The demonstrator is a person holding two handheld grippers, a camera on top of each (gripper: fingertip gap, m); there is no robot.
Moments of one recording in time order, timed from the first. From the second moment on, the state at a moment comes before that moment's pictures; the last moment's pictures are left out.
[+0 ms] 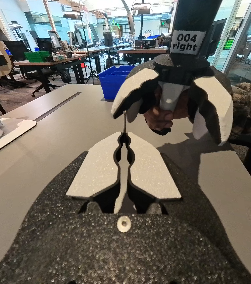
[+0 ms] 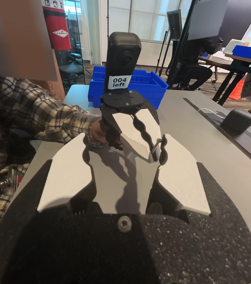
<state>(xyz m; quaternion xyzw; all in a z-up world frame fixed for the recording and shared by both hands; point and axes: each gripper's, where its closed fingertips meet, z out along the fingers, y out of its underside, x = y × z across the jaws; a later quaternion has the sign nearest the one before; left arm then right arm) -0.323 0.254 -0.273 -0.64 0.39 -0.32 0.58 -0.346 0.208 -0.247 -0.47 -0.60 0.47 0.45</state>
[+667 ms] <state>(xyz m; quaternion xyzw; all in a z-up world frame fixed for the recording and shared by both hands) -0.322 0.253 -0.273 -0.64 0.39 -0.32 0.57 -0.340 0.226 -0.221 -0.47 -0.58 0.44 0.50</state>
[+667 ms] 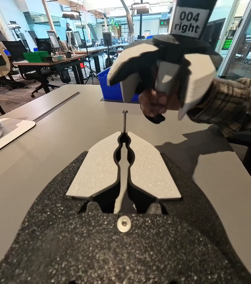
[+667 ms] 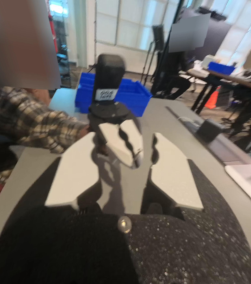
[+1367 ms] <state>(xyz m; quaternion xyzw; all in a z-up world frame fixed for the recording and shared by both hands) -0.321 0.250 -0.267 -0.63 0.39 -0.33 0.58 -0.343 0.242 -0.234 -0.51 -0.48 0.54 0.46</state>
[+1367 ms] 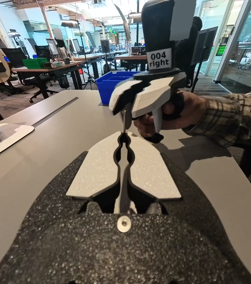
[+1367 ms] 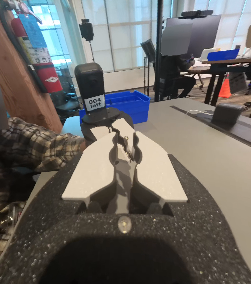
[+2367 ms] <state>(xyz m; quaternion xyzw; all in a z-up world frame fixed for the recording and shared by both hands) -0.320 0.251 -0.268 -0.64 0.39 -0.32 0.59 -0.344 0.243 -0.232 -0.56 -0.44 0.43 0.55</state>
